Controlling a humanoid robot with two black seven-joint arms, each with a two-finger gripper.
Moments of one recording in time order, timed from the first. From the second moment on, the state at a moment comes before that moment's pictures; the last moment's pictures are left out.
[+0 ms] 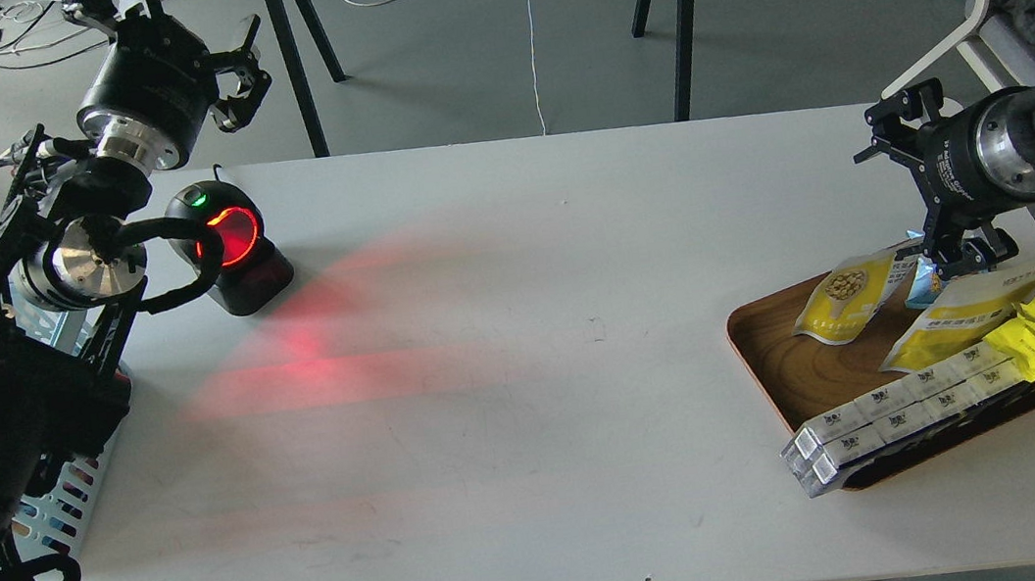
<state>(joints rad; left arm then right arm) -0.71 0.29 -1.14 -1.06 0.29 -0.09 -0.06 1.84 -0.85 -0.67 1.59 0.52 -0.31 -0.49</state>
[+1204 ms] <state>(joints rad) -0.68 0.30 -1.14 -1.06 0.29 -0.09 -0.06 1.64 -0.85 -0.51 1.55 0.50 -0.36 -0.49</state>
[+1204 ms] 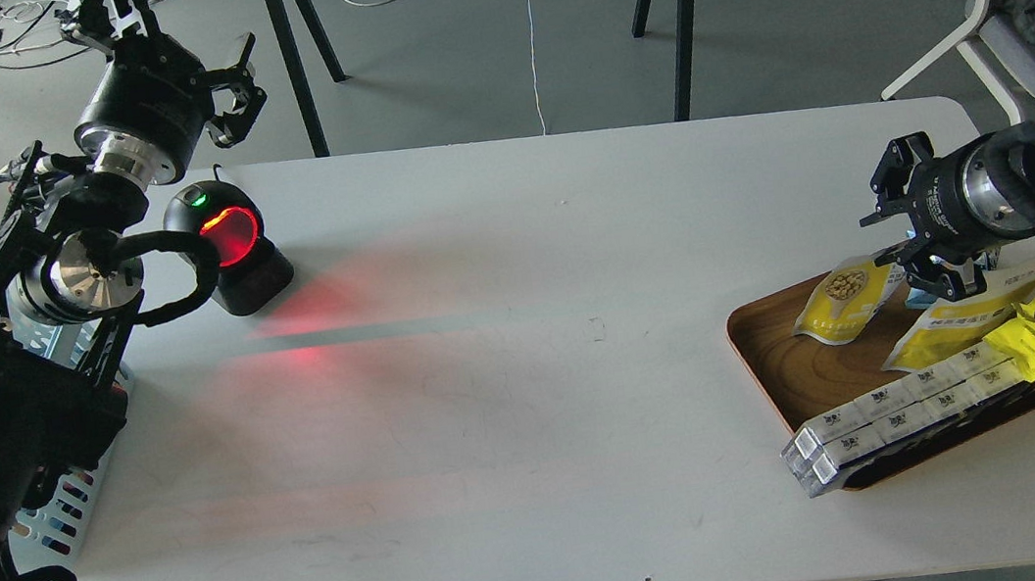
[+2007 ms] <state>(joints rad) -0.68 0.29 -1.14 -1.06 0.29 -0.08 -0.06 1.67 -0.97 -0.34 1.66 0.50 -0.38 -0.49</state>
